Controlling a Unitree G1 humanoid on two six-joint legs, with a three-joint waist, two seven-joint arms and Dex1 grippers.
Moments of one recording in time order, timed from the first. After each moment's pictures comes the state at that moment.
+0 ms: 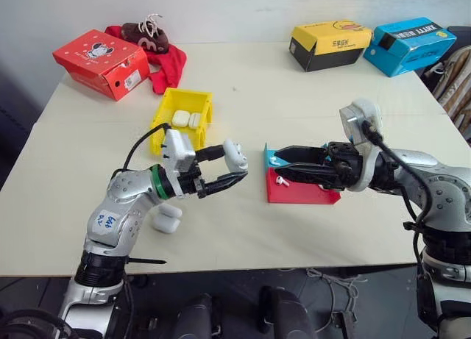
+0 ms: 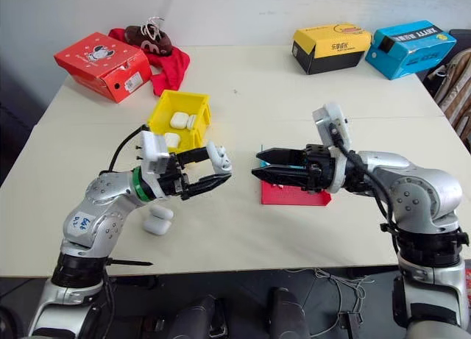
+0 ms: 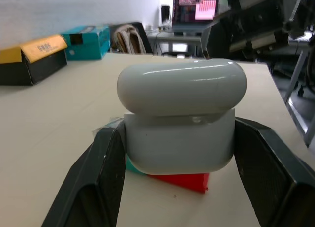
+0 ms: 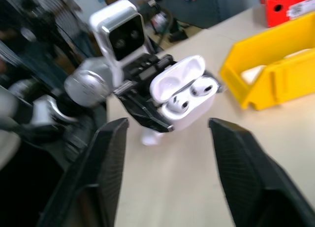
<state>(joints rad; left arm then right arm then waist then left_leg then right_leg) -0.46 0.50 -0.07 -0.22 -0.43 0.37 -0.83 -0.63 -0.69 -0.06 -0.26 0.87 0.92 1.00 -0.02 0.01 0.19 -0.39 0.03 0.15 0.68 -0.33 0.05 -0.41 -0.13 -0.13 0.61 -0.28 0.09</state>
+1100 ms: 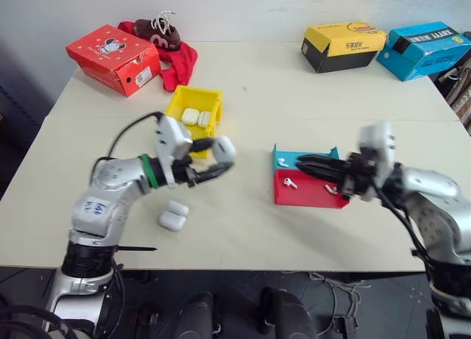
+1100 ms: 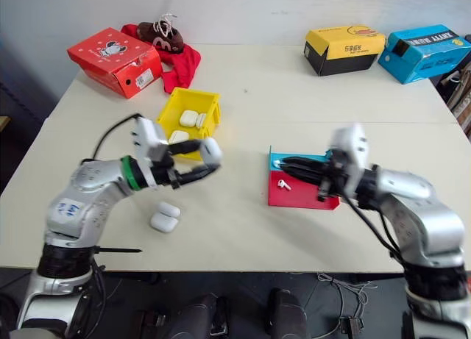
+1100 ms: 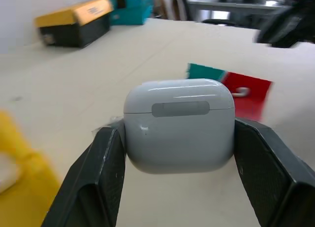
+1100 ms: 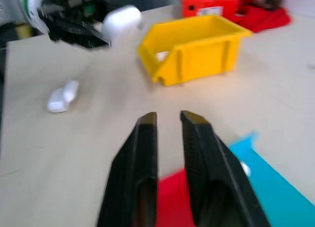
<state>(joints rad) -0.55 0.53 0.12 -0.18 -0.45 0.64 -0.67 -0.23 -0.65 -0.31 -0.31 0.60 0.50 0.95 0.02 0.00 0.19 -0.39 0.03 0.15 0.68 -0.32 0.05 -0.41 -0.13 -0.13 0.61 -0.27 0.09</state>
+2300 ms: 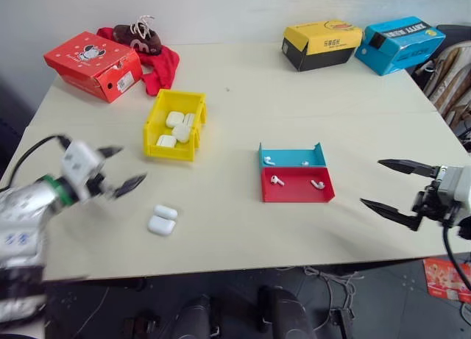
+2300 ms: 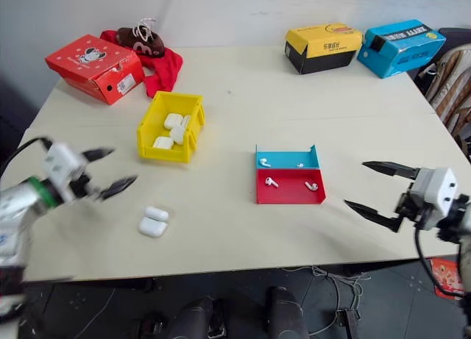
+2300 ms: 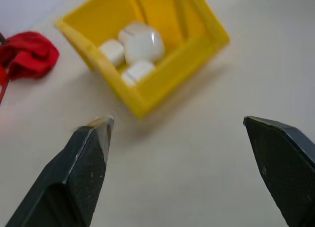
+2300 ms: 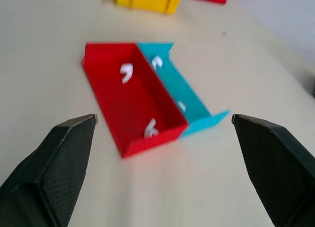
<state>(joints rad) -0.07 0.88 0.40 0.14 -0.26 -0.02 -0.93 -0.15 -0.94 -0.40 0.27 0.48 -0.23 1.42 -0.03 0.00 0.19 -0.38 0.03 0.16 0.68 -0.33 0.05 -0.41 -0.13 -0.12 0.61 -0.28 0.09</state>
